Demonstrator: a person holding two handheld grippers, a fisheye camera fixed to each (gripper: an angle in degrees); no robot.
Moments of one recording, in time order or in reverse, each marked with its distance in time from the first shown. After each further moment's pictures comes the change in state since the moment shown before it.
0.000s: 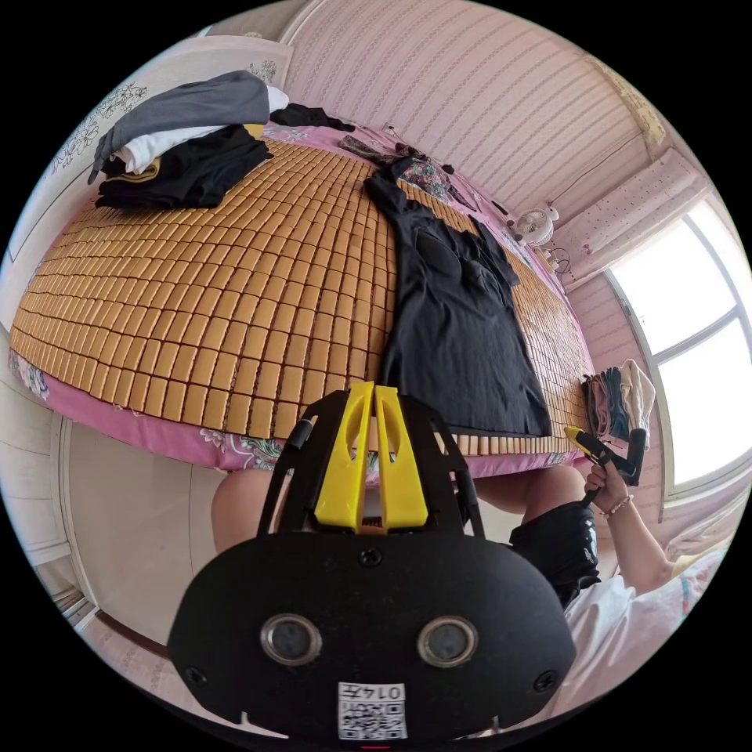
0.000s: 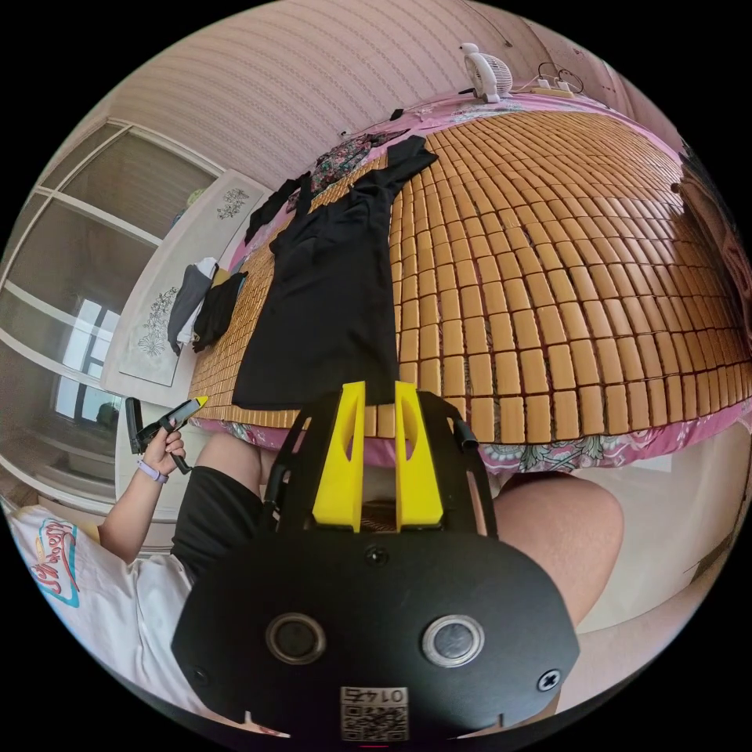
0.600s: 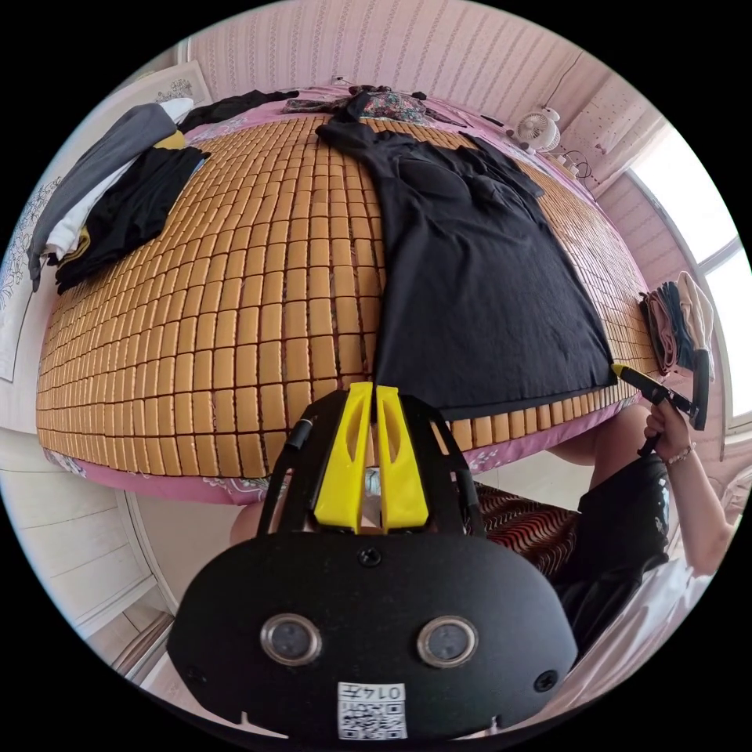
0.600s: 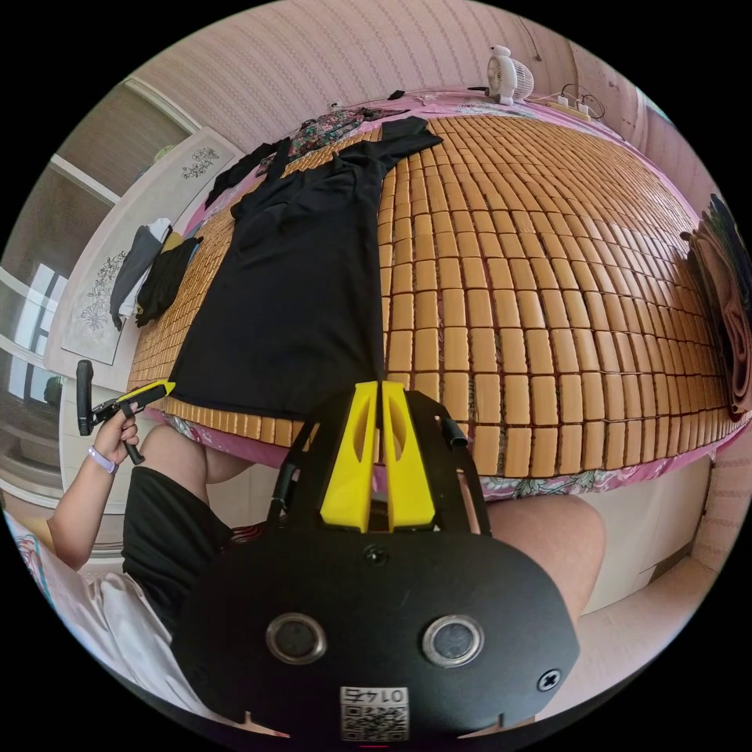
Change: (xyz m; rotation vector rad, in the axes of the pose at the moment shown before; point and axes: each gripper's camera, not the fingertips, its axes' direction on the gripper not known) left arm -0.006 -0.017 0.122 -0.206 -0.222 0.215; right arm -0.025 -0.076 0.070 -0.078 0.248 -0.056
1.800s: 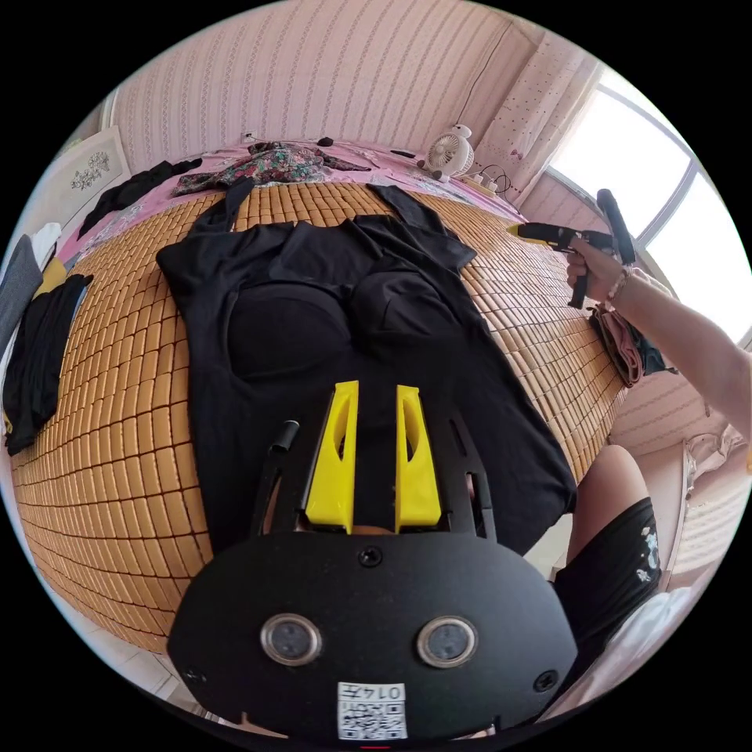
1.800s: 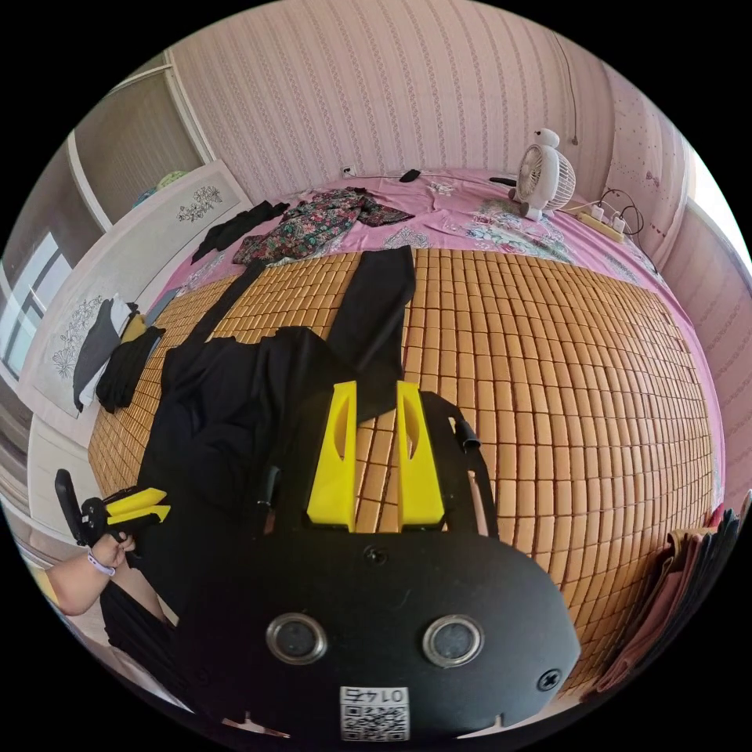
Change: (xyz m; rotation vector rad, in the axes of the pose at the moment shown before) left arm 0.067 -0.010 0.097 0.175 0.142 0.215; right arm 0.052 -0.242 -0.024 0.224 0.099 -0.153
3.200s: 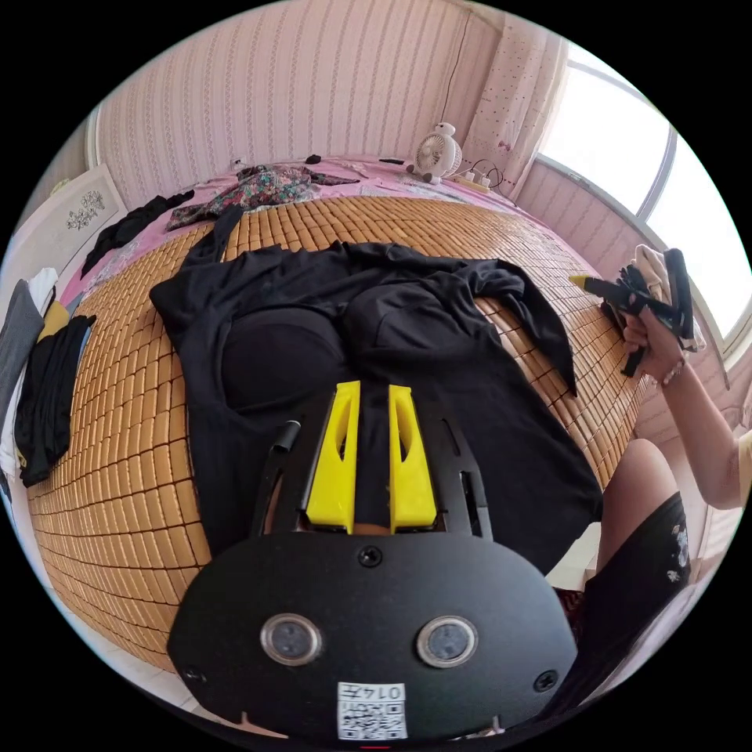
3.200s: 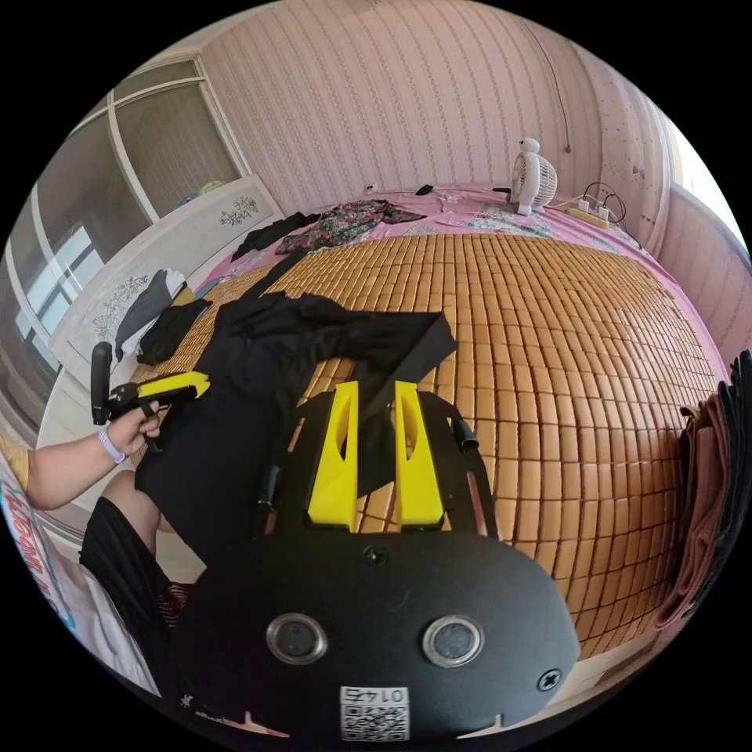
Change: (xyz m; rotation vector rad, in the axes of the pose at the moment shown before) left arm 0.030 0.071 0.082 0.060 -0.078 0.089; right arm 0.057 0.217 -0.119 0.089 -0.075 -0.021
